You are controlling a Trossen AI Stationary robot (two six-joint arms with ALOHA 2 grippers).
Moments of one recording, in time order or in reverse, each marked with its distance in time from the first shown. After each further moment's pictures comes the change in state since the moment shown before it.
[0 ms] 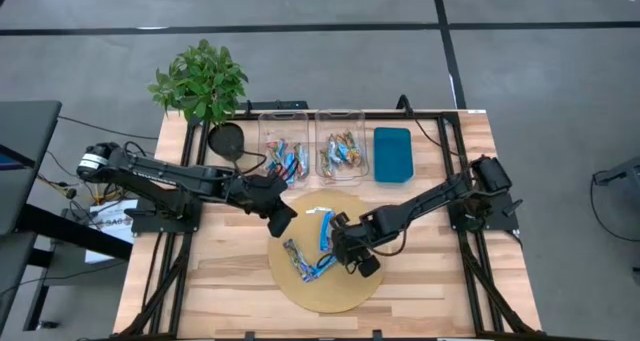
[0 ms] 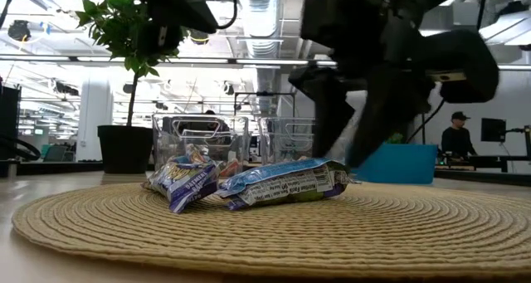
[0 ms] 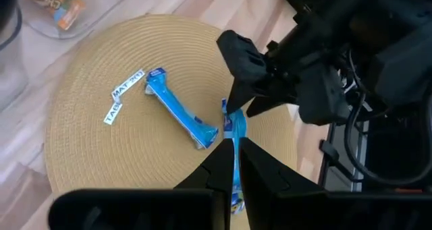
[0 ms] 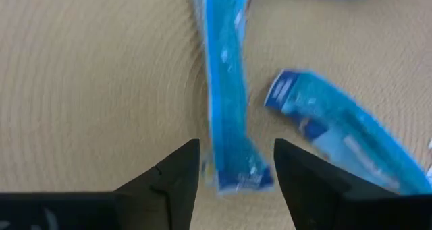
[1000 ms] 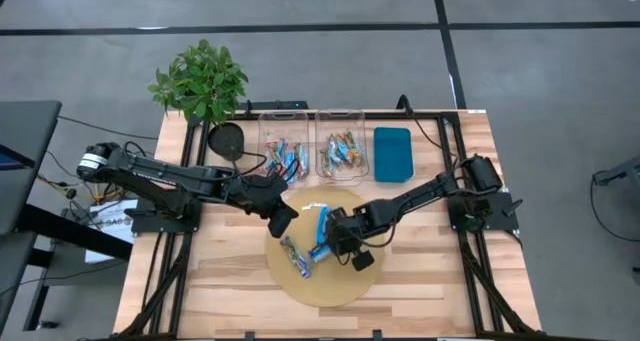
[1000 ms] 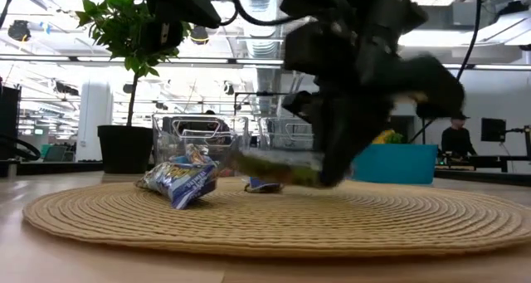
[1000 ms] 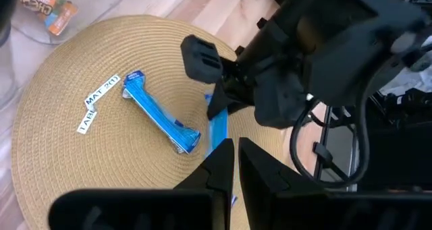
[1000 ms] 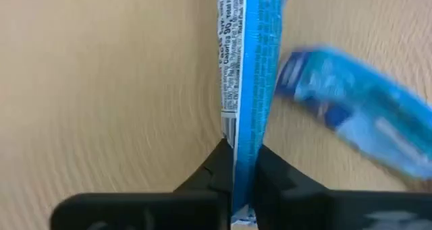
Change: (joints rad) left arm -0.003 0.000 0.001 0.024 -0.002 0.001; right arm -0.073 0.059 0.010 0.021 -0.063 0.042
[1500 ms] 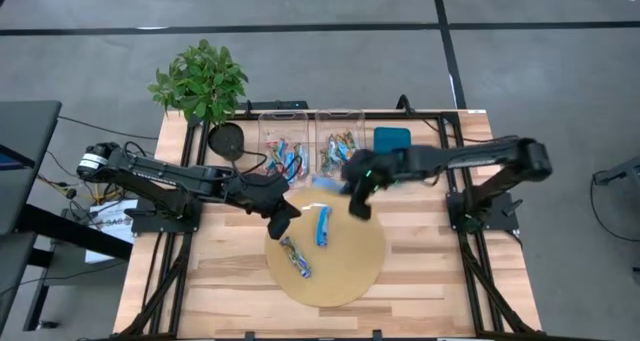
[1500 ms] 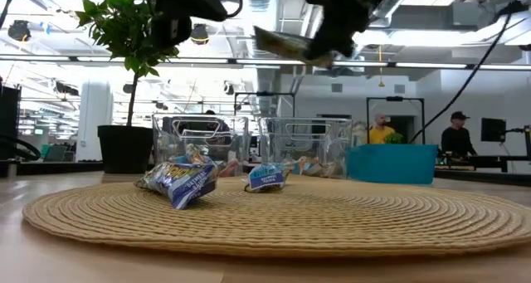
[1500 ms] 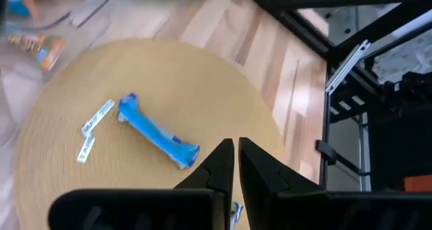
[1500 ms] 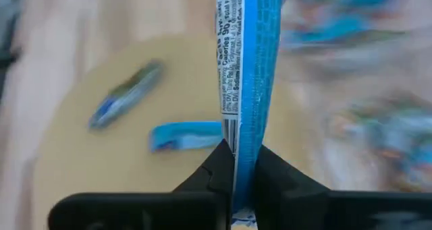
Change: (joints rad) left arm 0.002 0.000 0.000 0.047 -0.001 0.123; right arm -0.250 -0.427 0.021 -0.157 0.013 0.432
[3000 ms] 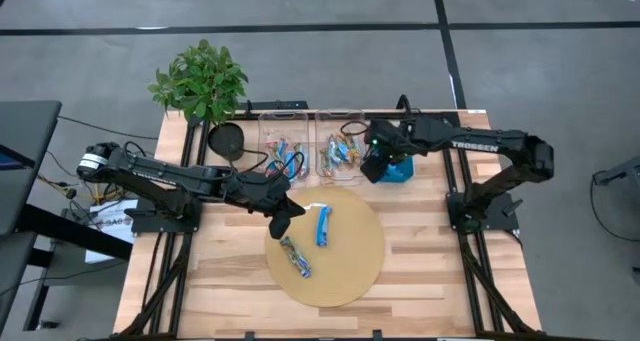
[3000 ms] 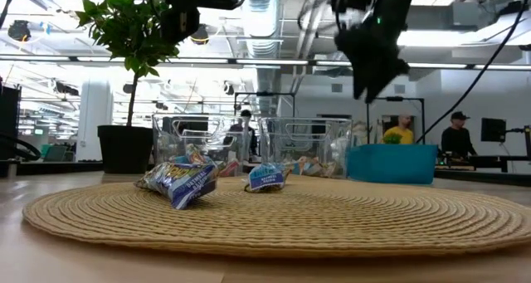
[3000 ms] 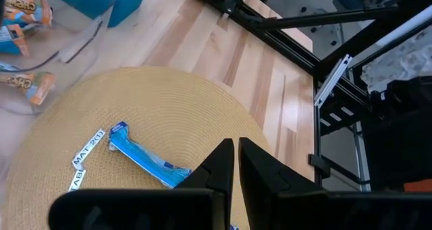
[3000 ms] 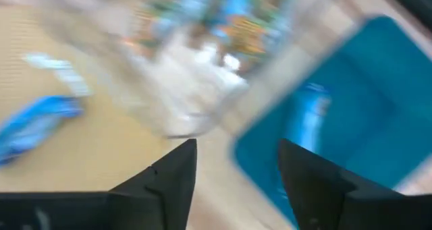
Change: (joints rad) left arm 0.001 0.000 0.000 0.079 -0.018 0.057; right arm -0.279 -0.042 0.000 -0.419 0.181 0.316
